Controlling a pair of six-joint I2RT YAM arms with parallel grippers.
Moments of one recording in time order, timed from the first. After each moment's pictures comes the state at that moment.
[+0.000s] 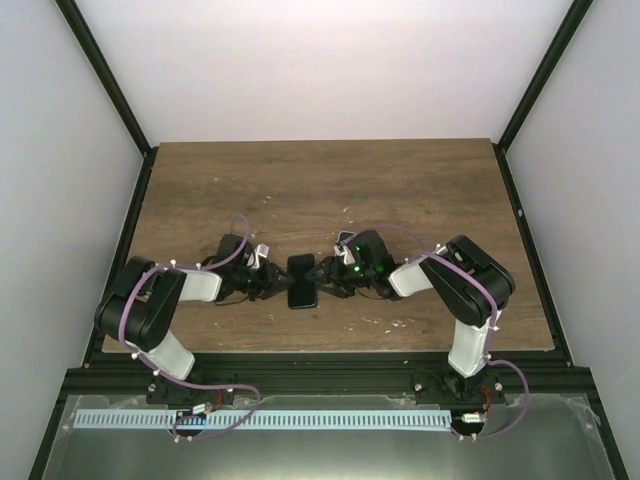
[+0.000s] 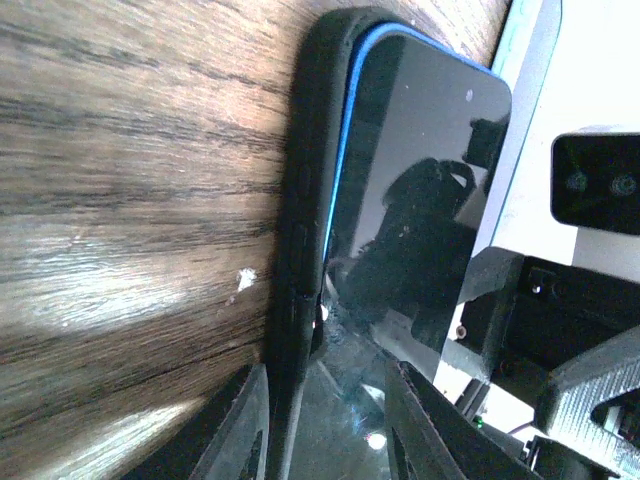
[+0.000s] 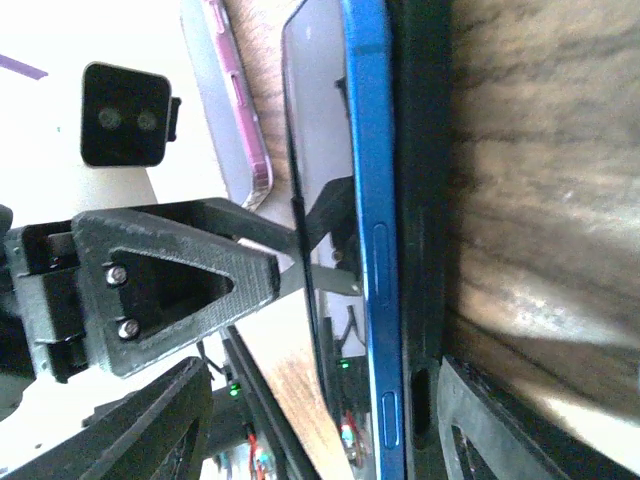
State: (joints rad) left arm -0.35 1.62 0.50 0.23 0.74 -0.91; right arm 0.64 1.84 0.69 0.52 -0.73 1.10
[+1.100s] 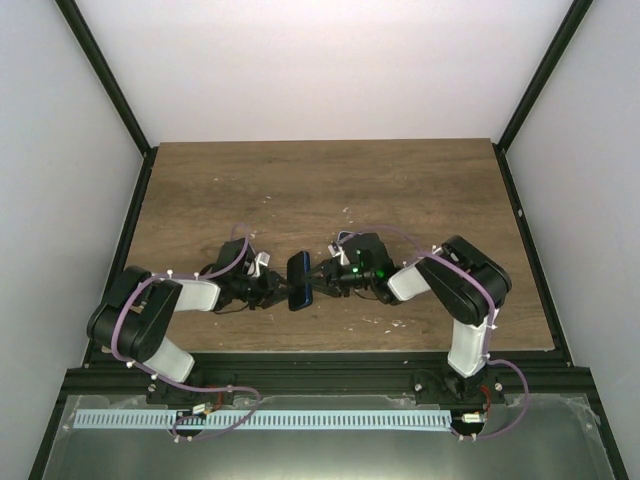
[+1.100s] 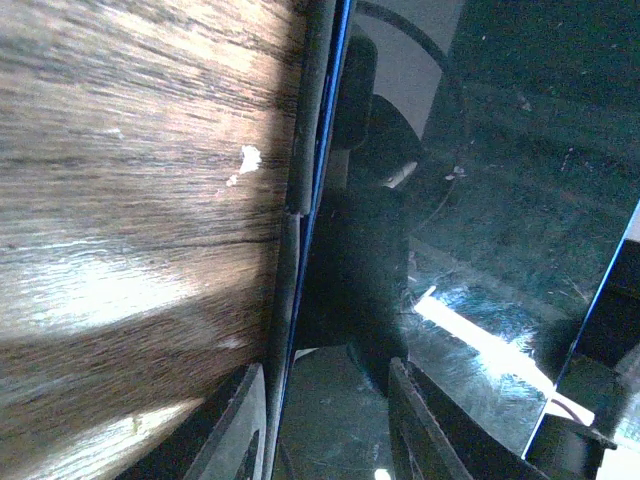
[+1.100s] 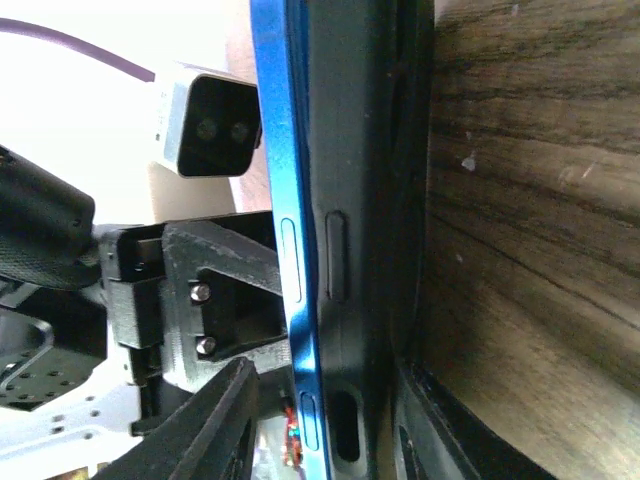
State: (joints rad) left arm -0.39 1.55 0.43 0.23 0.74 -0.95; right arm 0.66 1.86 0.63 0.79 -0.81 1.21
